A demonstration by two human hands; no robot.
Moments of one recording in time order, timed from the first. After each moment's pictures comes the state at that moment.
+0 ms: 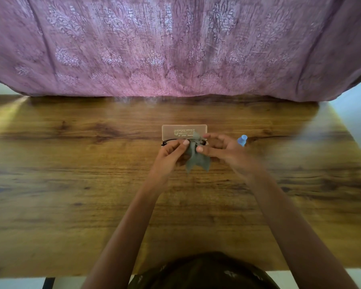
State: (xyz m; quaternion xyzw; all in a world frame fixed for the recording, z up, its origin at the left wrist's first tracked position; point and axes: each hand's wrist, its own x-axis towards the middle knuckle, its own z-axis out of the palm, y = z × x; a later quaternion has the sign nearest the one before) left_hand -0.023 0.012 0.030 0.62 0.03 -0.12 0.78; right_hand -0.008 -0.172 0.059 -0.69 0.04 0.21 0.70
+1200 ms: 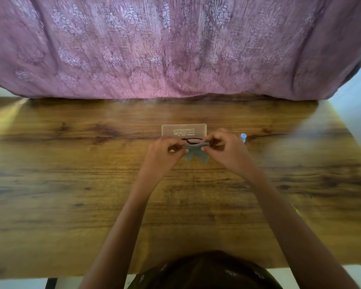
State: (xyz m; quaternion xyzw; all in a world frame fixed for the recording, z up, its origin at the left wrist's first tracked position) left_hand -0.018 0.028 0.056 0.89 -0.09 0.02 0.45; right_hand -0.012 -0.170 0.061 -0.88 -0.11 0.01 0.47
